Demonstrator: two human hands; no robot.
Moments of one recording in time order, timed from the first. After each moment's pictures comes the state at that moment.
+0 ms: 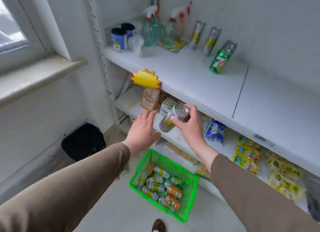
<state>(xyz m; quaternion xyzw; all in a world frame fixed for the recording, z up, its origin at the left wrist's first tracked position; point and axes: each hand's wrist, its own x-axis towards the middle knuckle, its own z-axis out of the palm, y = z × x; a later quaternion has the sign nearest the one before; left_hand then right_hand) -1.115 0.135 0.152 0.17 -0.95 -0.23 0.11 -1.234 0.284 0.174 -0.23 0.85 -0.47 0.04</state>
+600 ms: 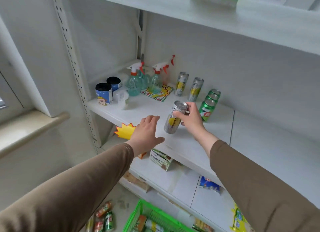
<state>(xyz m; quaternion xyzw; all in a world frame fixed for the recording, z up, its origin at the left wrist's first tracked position) -1.302 0.058 0.253 0.15 -0.96 -0.21 0.12 -1.449 0.192 0.288 -0.21 0.83 -0.51 0.08</state>
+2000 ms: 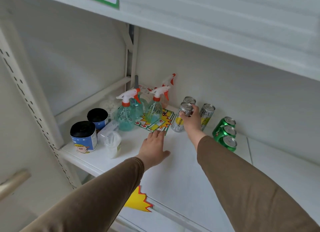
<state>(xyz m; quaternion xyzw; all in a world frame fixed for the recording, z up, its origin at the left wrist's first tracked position) -1.489 -0.063 0.215 0.11 -0.96 -0.23 0.09 -1.650 0.036 0.266 -0.07 0.85 -0.52 -0.03</state>
